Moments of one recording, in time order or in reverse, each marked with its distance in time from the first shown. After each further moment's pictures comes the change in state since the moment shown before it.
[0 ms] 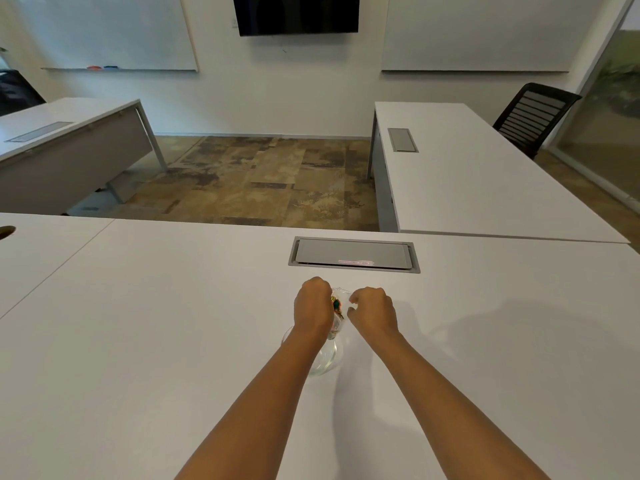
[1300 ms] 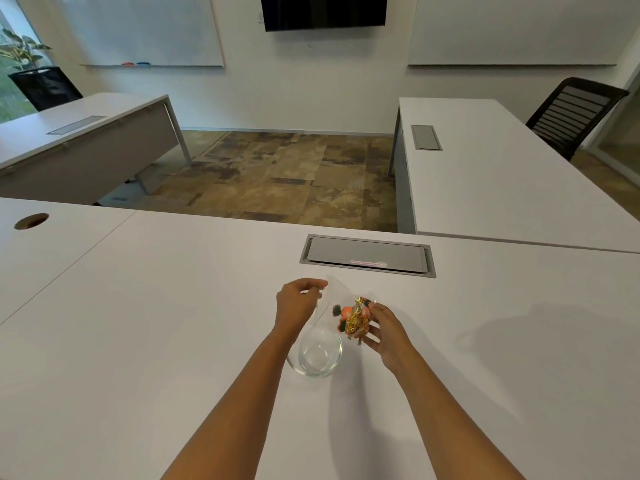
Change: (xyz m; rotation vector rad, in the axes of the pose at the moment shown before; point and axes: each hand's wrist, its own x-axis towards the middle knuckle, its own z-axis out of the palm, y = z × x) left_hand 0.010 -0.037 -0.009 -0.685 0.029 -0.219; right_hand 0.020 0.058 0.047 1.338 -0.309 0.470
